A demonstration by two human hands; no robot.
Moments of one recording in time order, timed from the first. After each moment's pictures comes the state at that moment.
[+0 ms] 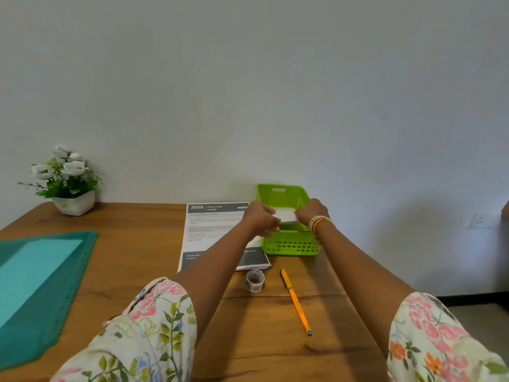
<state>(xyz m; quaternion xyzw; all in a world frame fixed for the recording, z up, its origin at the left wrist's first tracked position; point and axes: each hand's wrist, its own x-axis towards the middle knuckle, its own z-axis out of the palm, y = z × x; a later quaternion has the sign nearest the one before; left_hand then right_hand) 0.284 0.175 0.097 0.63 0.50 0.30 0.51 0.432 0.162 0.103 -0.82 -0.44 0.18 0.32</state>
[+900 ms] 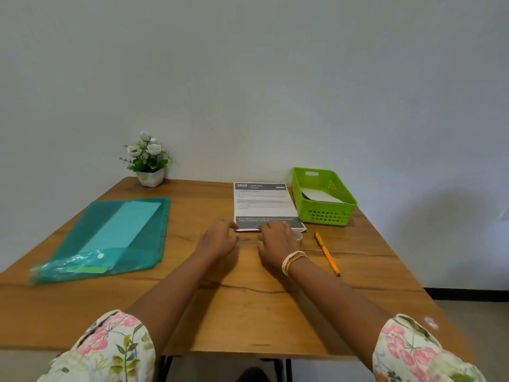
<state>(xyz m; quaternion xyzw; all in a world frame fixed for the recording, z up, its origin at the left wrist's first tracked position) 0.077 0.056 0.030 0.74 0.61 0.25 0.15 0.249 0.038 0.022 -0.62 -0.76 -0.09 0.13</state>
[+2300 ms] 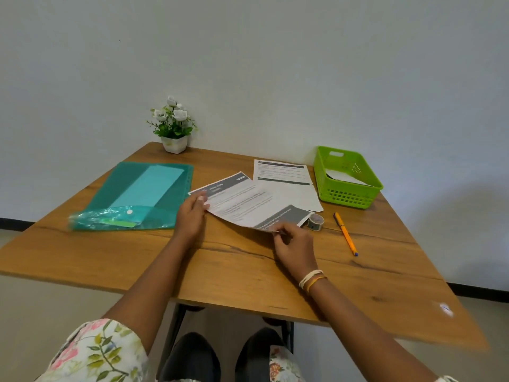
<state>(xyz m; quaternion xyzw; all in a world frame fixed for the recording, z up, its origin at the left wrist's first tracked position) -0.014 0.022 0.003 0.48 0.56 0.56 0.37 0.233 -0.040 -0.007 -0.54 -0.68 0.14 0.48</state>
